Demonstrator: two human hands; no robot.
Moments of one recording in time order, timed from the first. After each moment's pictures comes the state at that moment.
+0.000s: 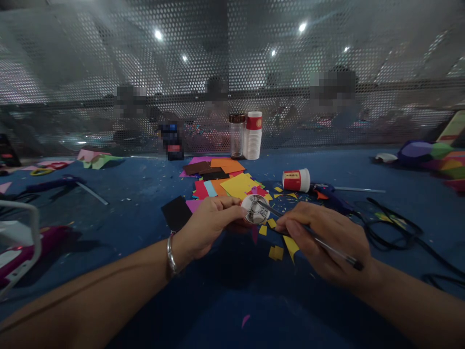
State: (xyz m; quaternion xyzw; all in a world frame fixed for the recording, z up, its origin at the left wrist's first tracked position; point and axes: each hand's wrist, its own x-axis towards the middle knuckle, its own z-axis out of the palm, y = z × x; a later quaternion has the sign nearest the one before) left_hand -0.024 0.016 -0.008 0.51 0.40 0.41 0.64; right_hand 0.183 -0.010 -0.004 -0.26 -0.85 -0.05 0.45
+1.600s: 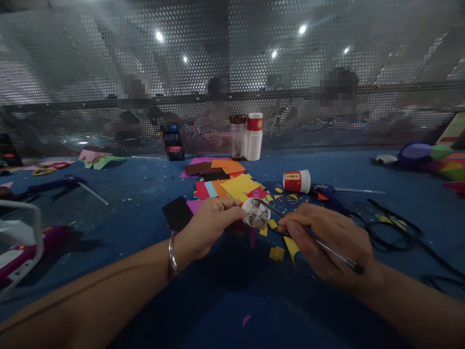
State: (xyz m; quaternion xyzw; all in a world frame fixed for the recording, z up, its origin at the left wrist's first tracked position) left_hand -0.025 0.017 -0.008 0.53 0.43 0.40 0.61; right_hand 0.180 -0.011 -0.004 -0.24 -0.84 -0.06 0.48
